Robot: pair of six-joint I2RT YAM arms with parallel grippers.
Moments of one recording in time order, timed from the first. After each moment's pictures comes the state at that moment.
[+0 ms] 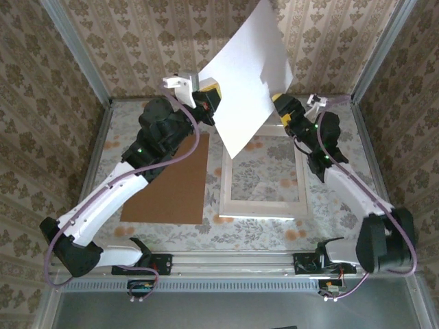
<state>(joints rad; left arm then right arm) -0.77 1.27 1.37 0.04 -0.04 -0.33 0.17 1.34 0.89 0.50 -0.36 1.18</state>
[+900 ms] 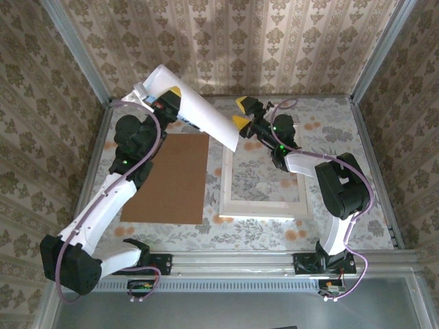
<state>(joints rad) -0.43 1.14 1.01 0.38 0.09 -0.89 0.36 1.81 1.02 0.94 -0.39 1.69</state>
